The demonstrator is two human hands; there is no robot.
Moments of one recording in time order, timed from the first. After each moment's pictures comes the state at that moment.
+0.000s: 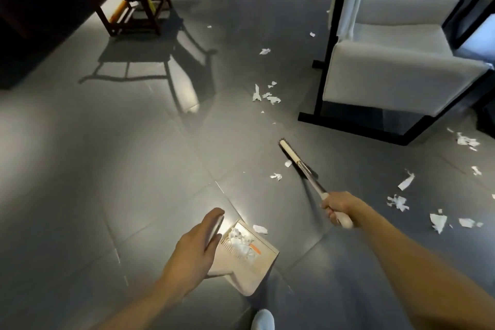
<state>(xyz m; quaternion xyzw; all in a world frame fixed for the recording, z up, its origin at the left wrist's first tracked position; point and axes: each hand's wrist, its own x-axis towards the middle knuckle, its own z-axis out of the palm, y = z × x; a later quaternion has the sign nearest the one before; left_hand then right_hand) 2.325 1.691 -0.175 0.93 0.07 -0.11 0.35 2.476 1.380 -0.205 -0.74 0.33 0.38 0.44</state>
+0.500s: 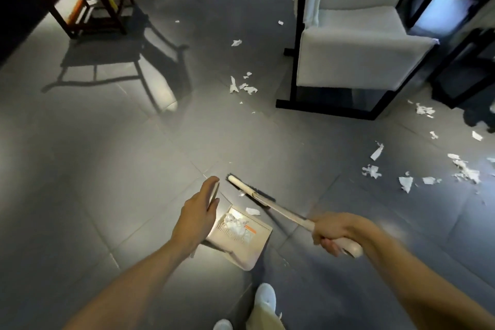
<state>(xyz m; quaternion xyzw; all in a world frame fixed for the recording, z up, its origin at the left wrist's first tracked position) 2.352 1.689 -0.157 0.93 0.05 -0.11 0.35 2.360 1.403 -0.127 -0.73 0.18 0.59 0.31</state>
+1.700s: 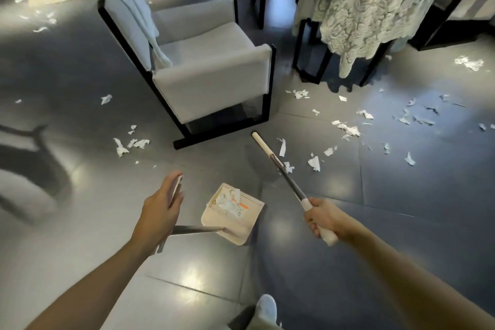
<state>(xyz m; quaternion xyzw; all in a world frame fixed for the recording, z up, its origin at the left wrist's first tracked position) 2.541 1.459 -0.128 0.92 -0.19 -0.10 0.33 2.367 1.156 -0.158 -0.63 0.46 0.17 0.60</state>
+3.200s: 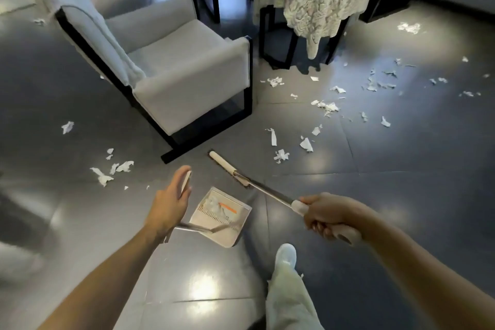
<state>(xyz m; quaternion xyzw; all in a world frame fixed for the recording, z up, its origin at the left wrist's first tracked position) 2.672 1.502 -0.154 0.89 -0.29 -0.19 0.30 2.437 1.289 -0.074 -0.63 0.47 0.28 0.56</state>
